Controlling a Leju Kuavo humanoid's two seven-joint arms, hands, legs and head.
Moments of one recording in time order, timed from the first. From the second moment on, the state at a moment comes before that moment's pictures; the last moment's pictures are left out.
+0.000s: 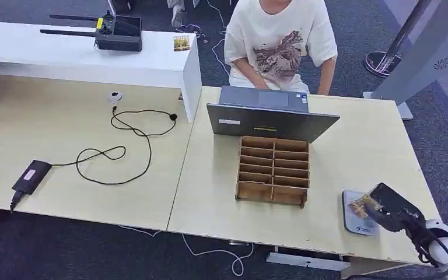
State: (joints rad) left arm 0.00 -0.20 0.53 -0.18 -1.06 -0.32 0.41; right arm -0.25 -0.62 0.17 -0.80 0.21 0.40 -0.24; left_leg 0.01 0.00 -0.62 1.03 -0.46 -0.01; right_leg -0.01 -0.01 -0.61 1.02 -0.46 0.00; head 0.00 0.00
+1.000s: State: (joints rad) left arm 0.01 -0.20 0.53 -0.18 -1.08 -0.32 0.39; right arm -0.14 -0.67 0.10 -0.87 0.24 0.37 -0.23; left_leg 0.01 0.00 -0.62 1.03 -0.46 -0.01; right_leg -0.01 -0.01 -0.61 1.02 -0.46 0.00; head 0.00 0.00
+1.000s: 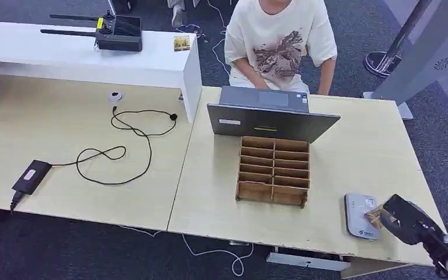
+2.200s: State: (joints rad) left arm 0.01 -0.20 0.53 -0.18 -1.08 -0.31 0.38; right arm -0.22 -0.65 0.15 -0.78 0.31 0.37 -0.29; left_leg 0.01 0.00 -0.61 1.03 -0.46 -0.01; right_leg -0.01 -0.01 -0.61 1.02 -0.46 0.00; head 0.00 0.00
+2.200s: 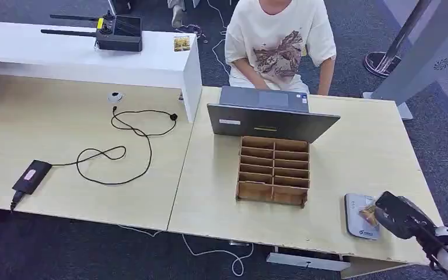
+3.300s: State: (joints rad) left arm 0.01 -0.20 0.53 -0.18 -1.10 -0.33 0.39; right arm -0.28 -0.62 0.25 -0.73 0.41 0.34 -0.24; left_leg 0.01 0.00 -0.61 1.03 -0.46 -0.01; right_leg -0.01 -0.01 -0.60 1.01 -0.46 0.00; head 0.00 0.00
